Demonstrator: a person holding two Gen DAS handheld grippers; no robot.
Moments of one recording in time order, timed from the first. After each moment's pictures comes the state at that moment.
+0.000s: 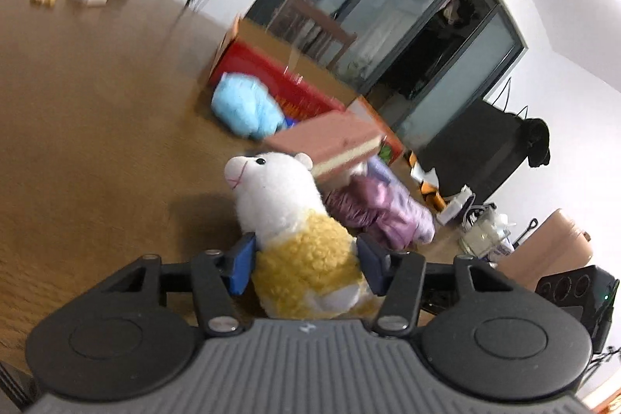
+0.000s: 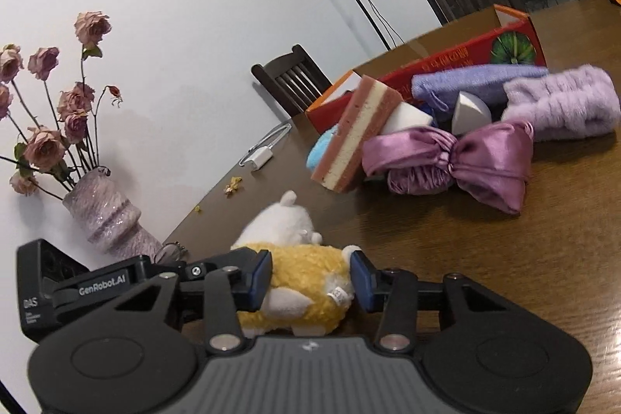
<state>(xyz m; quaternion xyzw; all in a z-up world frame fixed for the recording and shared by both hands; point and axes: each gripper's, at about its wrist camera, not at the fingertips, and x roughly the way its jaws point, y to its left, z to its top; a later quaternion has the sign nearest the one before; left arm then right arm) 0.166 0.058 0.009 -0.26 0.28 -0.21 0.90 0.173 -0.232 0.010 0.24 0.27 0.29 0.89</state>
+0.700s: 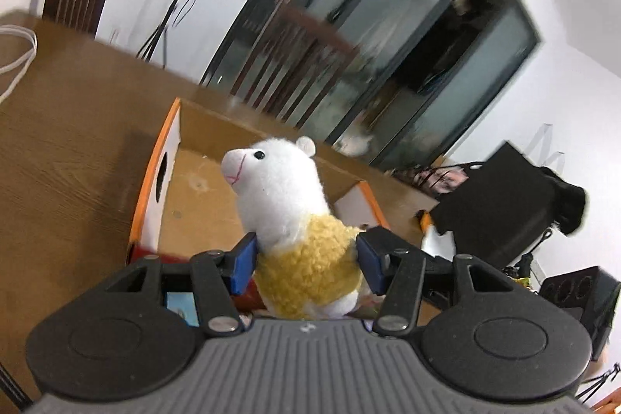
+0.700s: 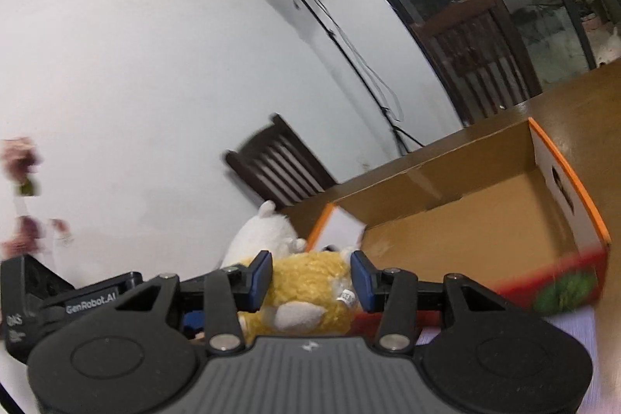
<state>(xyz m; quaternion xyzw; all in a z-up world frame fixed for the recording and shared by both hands) 0.425 0.013 0.120 -0.24 0.33 -0.20 0.89 0.408 -0.272 0.113 0.27 0.24 0.24 0.90</state>
